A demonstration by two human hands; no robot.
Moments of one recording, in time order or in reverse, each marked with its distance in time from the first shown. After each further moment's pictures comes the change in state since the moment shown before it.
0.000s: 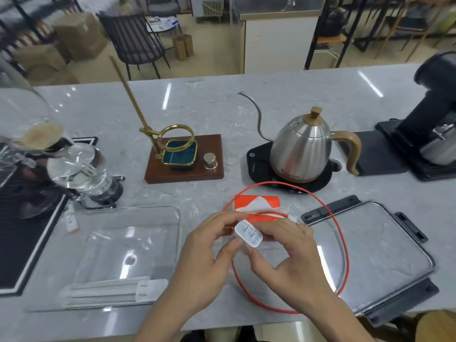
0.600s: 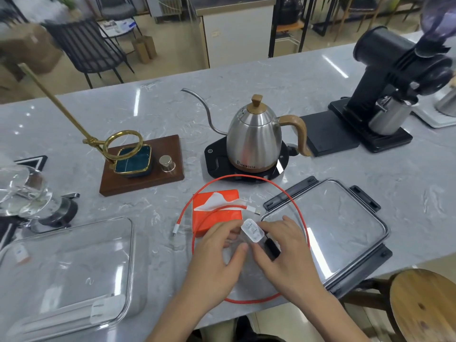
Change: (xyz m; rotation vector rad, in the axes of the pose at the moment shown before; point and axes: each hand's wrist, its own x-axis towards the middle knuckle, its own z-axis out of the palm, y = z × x) left_hand 0.009 -0.024 0.085 0.221 -0.091 -0.019; right_hand -0.040 0.080 -0.020 -0.119 0.052 0.213
